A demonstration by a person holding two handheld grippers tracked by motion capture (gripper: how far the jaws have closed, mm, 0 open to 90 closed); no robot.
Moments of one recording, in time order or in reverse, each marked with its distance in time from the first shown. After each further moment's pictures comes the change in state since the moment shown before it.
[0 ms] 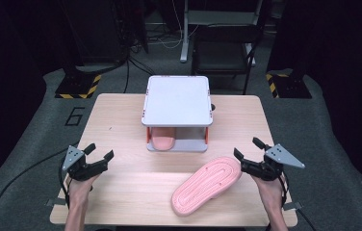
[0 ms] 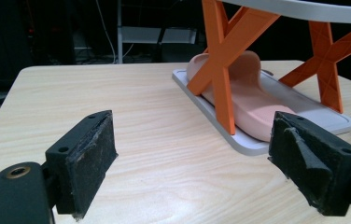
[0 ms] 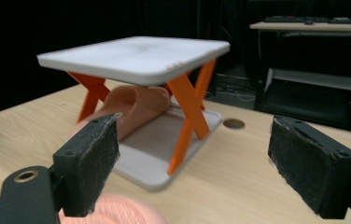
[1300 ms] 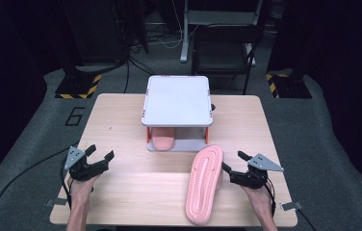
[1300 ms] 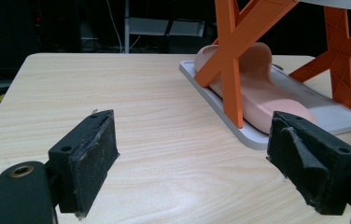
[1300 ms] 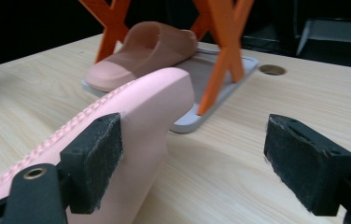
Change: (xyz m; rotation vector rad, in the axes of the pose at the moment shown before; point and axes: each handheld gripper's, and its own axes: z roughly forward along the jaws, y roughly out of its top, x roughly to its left) left arm 0.000 -0.004 0.003 0.033 0.030 -0.027; right arm 0.012 -0.050 0.028 0.156 0.104 -0.013
